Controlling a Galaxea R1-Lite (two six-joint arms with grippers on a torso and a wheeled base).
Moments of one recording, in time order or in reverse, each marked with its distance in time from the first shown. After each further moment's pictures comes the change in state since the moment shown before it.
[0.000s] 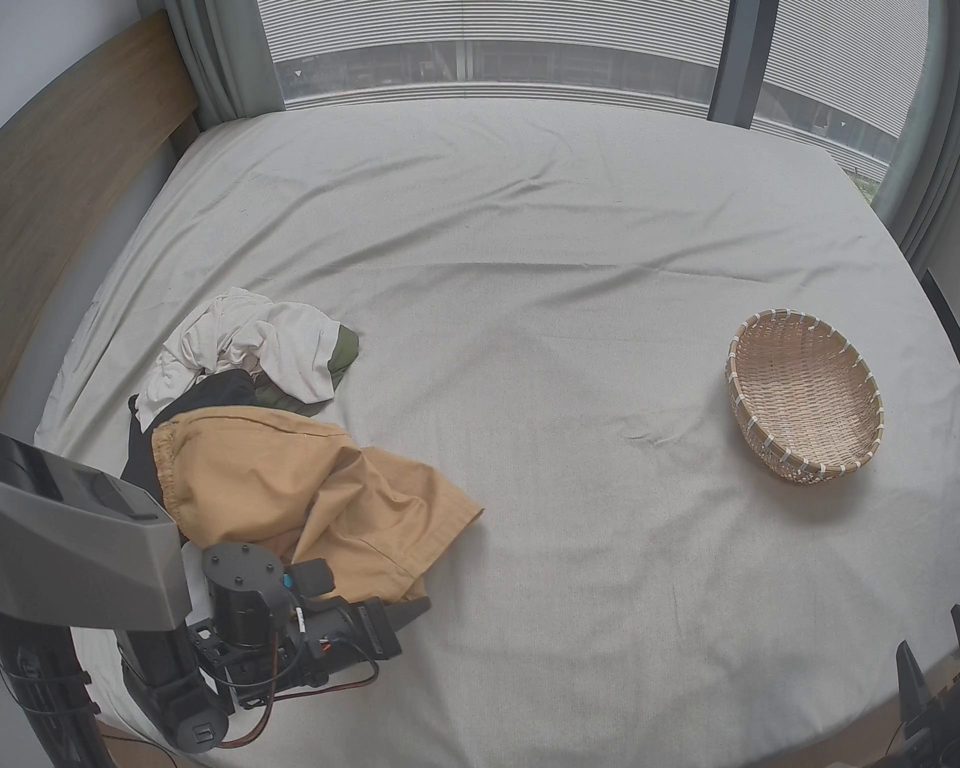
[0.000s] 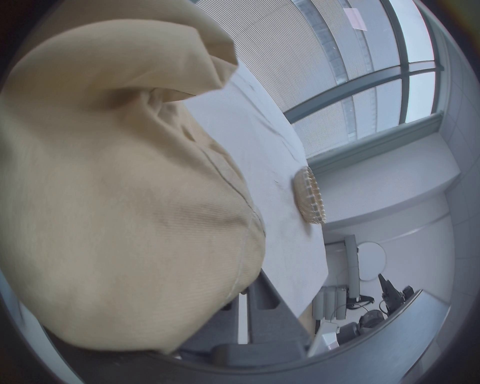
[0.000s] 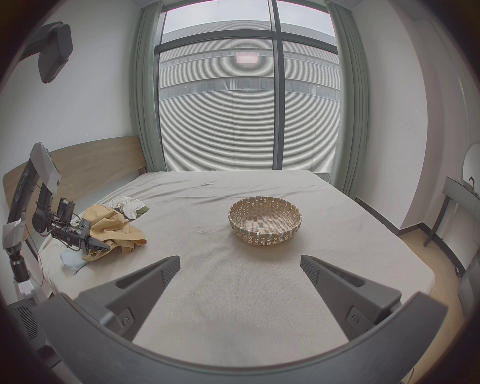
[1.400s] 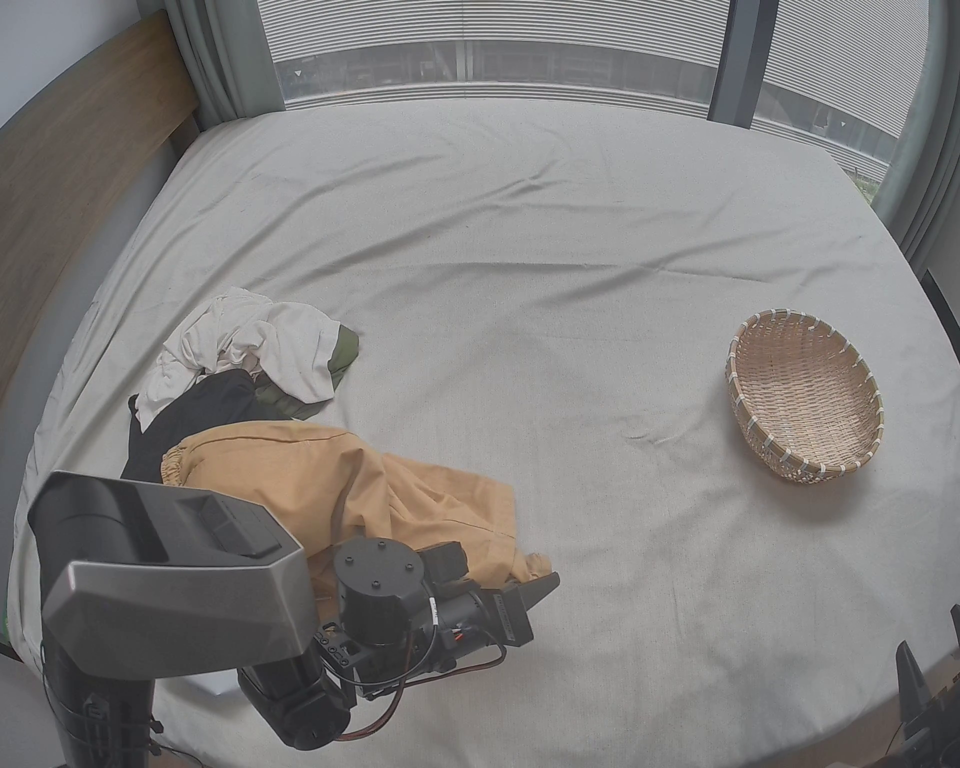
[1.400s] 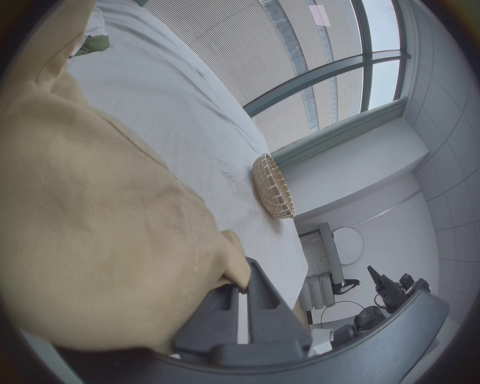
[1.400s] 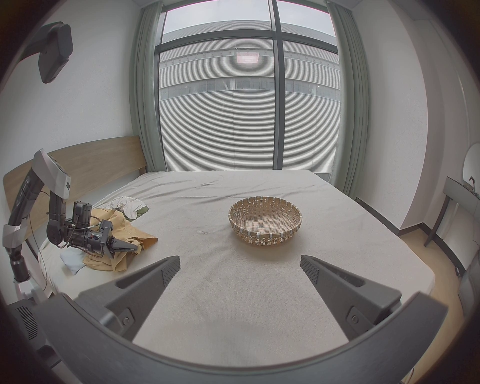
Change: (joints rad) left arm -0.168 0.170 -0.362 0.038 0.030 0.024; right arm 0.002 0.000 0.000 0.000 0.000 0.000
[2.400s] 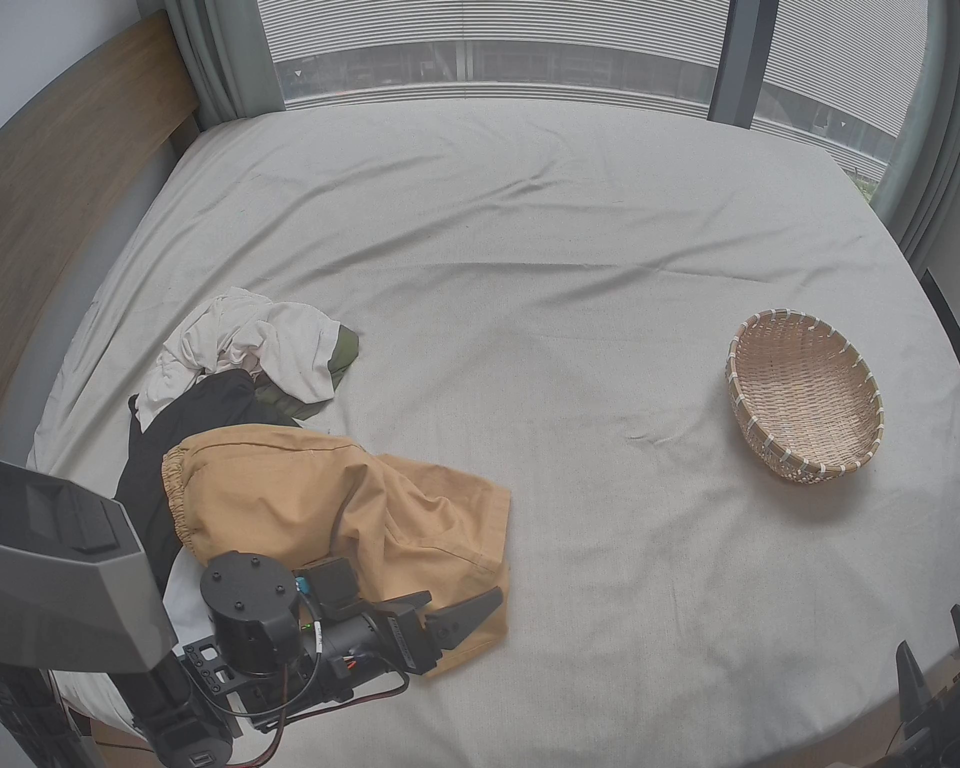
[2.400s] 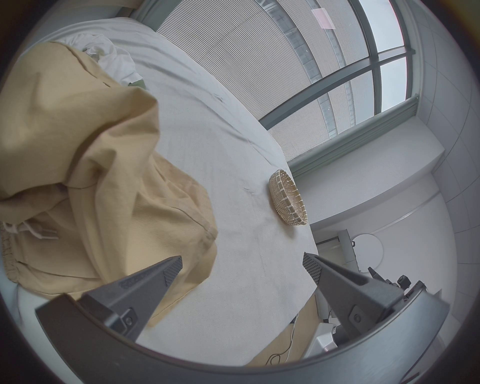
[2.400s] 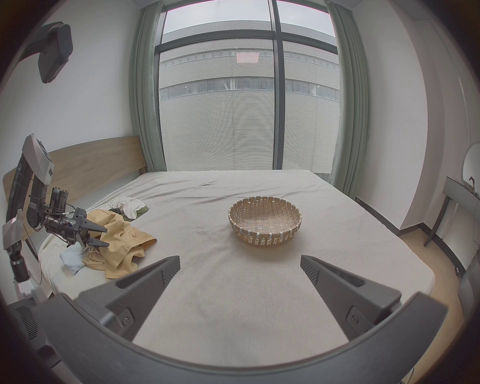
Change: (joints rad) left arm 0.040 -0.282 0.374 -0.031 0.114 0.024; right arm -0.001 0.000 0.000 0.000 0.000 0.000
